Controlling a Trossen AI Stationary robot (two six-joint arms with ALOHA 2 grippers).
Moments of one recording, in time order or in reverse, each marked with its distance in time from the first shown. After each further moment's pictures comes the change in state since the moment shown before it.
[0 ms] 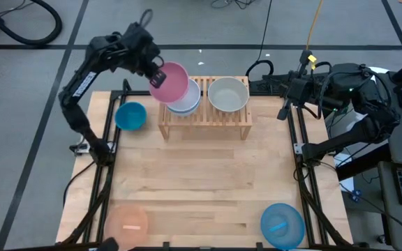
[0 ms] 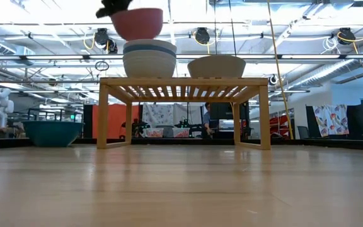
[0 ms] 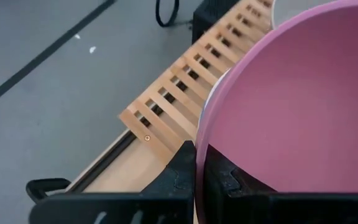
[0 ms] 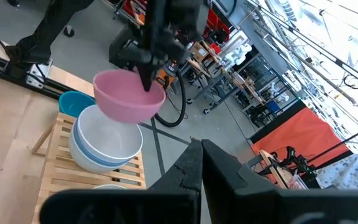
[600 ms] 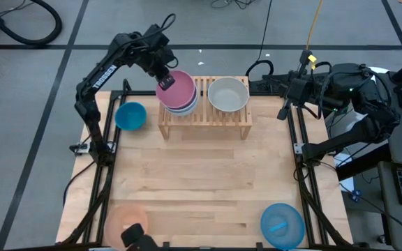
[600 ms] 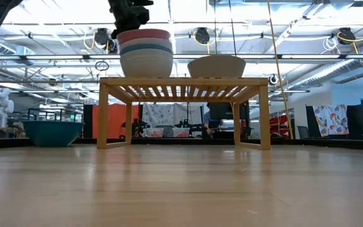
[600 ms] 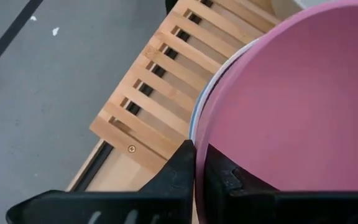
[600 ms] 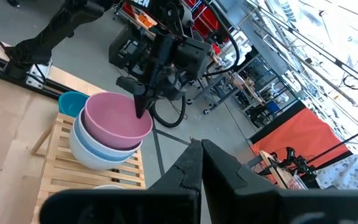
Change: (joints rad) left arm 0.050 0.155 0.000 -0.004 0.126 0.188; right arm 0.000 0.000 0.000 0.004 0.000 -0.003
